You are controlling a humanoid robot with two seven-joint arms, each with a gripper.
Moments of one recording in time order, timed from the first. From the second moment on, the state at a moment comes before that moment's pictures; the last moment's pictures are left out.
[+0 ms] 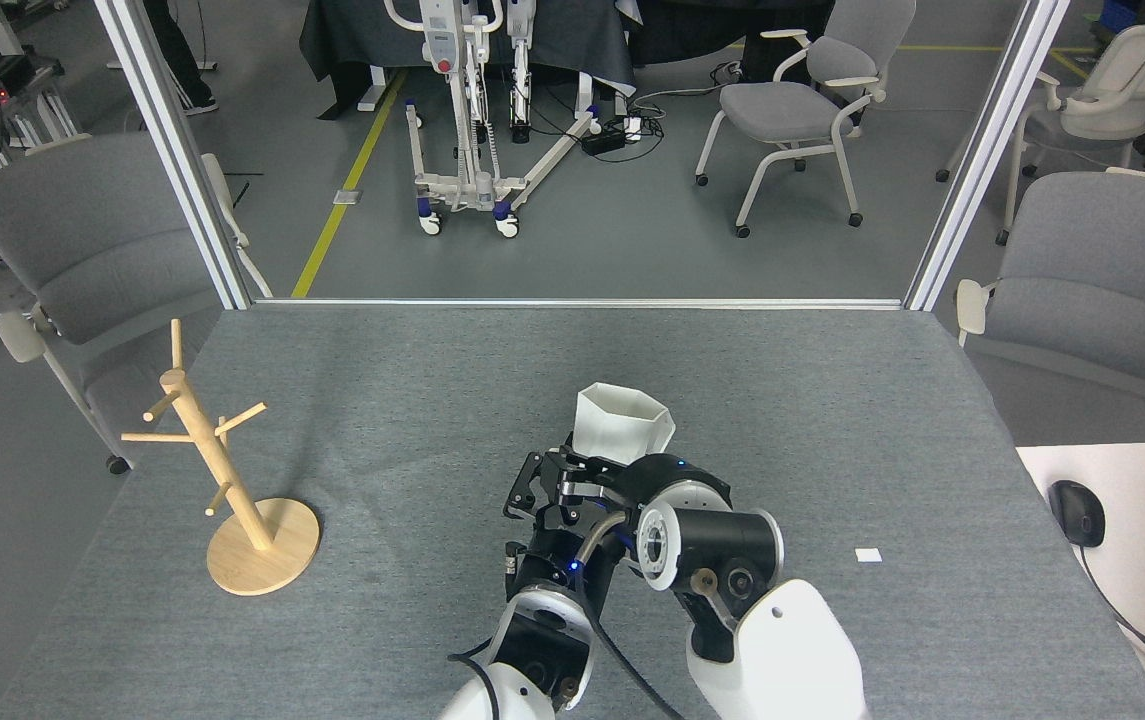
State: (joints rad) left arm -0.37 -0.14 -0.61 -1.30 -1.73 0.32 -0.13; right arm -0.47 0.08 0.53 -1.79 1.32 0.62 1.17
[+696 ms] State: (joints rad) left arm -0.35 -0.13 -0.61 -1.30 -1.72 0.32 -0.13; right arm -0.46 0.07 0.53 -1.79 1.32 0.61 1.17
